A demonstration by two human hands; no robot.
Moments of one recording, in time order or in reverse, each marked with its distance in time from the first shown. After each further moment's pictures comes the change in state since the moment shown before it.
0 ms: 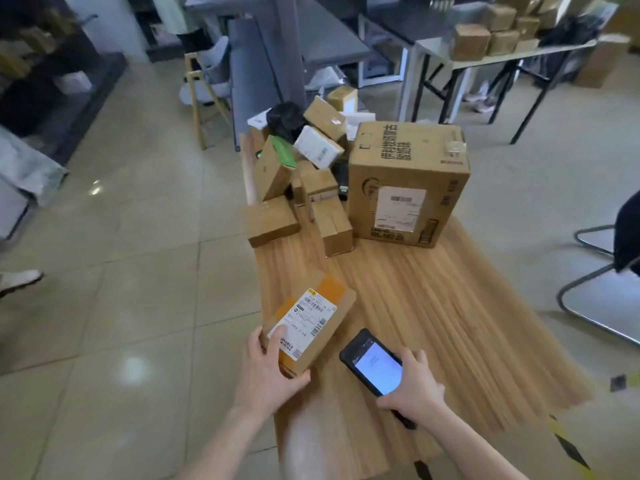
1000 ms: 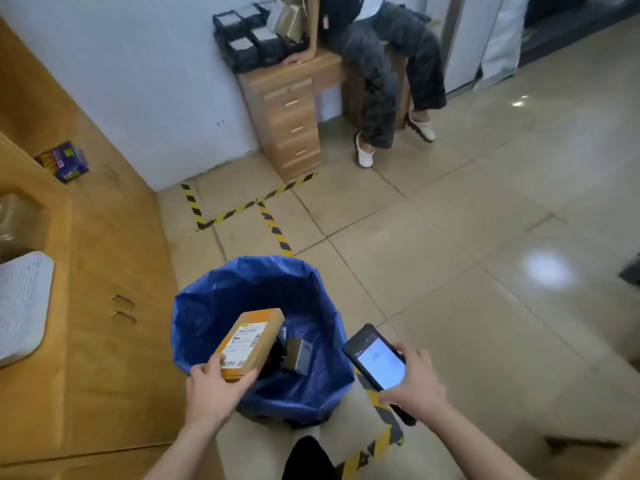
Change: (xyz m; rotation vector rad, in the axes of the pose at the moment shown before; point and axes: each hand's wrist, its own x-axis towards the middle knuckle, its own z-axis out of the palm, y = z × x) left_hand -0.620 -0.249 -0.032 -0.428 0.472 -1.675; right_hand -0.302 -0.166 0.329 -0.607 -0.745 -0.819
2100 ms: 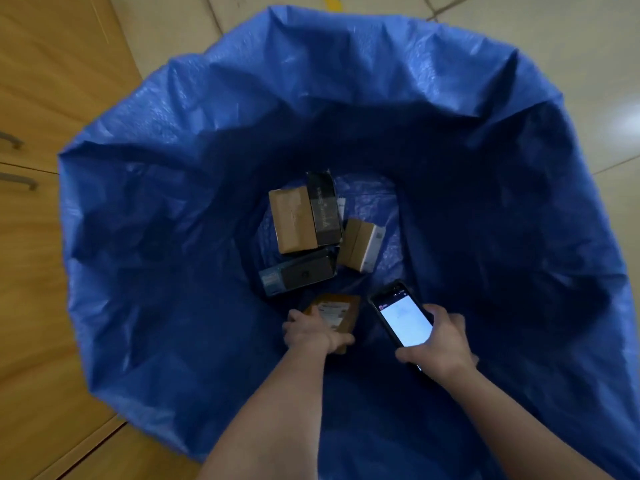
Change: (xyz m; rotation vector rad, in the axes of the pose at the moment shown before) left_hand 0.318 -0.136 0.304 0.455 -0.842 -0.366; right_hand 0.314 0.009 0.382 -0.151 -0.289 0.395
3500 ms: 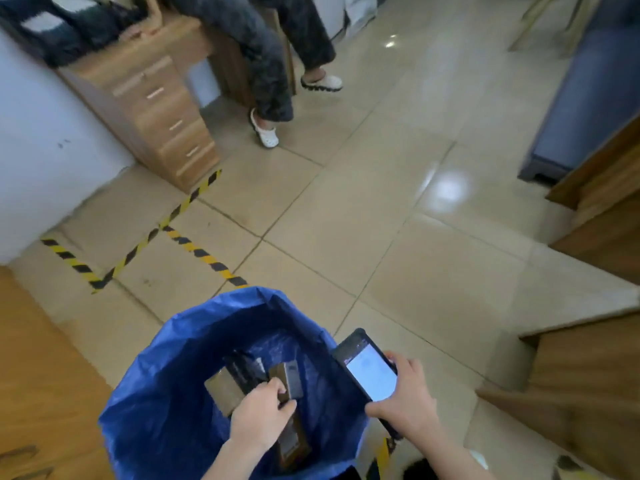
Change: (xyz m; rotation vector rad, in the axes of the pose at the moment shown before) left_hand -0.369 0.031 -0.059 0.404 0.601 0.801; right_hand -0.302 0.088 -0.200 0.549 0.387 -0.107
